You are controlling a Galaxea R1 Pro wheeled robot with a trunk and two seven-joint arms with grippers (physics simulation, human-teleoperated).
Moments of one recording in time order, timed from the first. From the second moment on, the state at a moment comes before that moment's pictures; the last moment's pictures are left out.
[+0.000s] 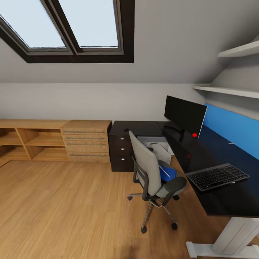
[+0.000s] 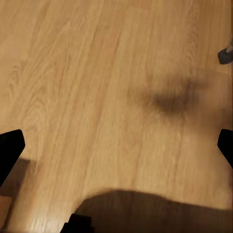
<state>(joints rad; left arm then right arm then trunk) -0.04 -0.03 0.00 -0.27 0.18 -0.49 0.00 -0.03 -0.01 0.00 -0.20 0.01 -0.75 0.00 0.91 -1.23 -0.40</state>
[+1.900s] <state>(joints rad) 0.11 -0.01 0.05 -0.89 0.18 -0.36 0.02 -0.03 -0.01 0.00 -0.20 0.01 -0.78 0.00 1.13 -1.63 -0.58</state>
